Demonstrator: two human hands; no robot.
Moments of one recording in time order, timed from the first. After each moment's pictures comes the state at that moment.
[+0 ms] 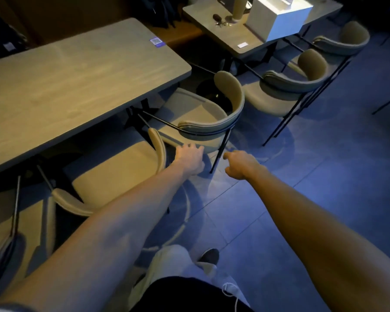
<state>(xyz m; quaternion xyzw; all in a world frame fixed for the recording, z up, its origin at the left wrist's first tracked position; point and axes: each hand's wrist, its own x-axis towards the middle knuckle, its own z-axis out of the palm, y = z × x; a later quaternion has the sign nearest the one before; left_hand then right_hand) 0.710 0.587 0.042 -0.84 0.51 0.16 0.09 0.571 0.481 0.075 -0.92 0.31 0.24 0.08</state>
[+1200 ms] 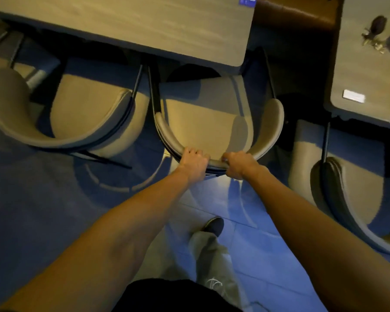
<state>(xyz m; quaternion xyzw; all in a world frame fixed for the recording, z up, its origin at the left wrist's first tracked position) 0.748 0.236 -0.095 -0.93 0.19 0.30 0.07 0.775 0.075 -0.055 -0.90 -0.14 0.41 -0.03</state>
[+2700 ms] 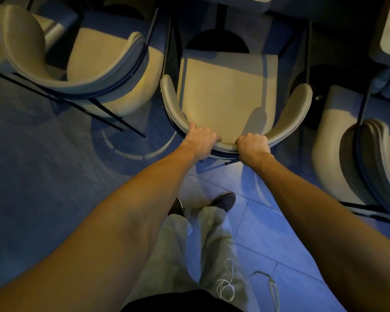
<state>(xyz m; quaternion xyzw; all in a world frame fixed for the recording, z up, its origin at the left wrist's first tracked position) 0.669 0.234 -0.108 -0.93 0.16 0.31 0.07 0.674 0.076 -0.099 -0.92 -0.18 0.29 -0.17</state>
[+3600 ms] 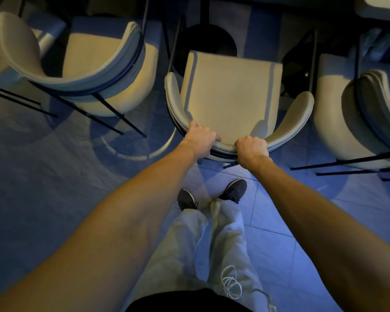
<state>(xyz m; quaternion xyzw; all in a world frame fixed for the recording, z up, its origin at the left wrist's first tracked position) 0.589 0.274 -0.110 -0.93 0.24 0.27 0.10 0.560 0.119 -0.103 -0.94 -0.08 0.30 -0.13</state>
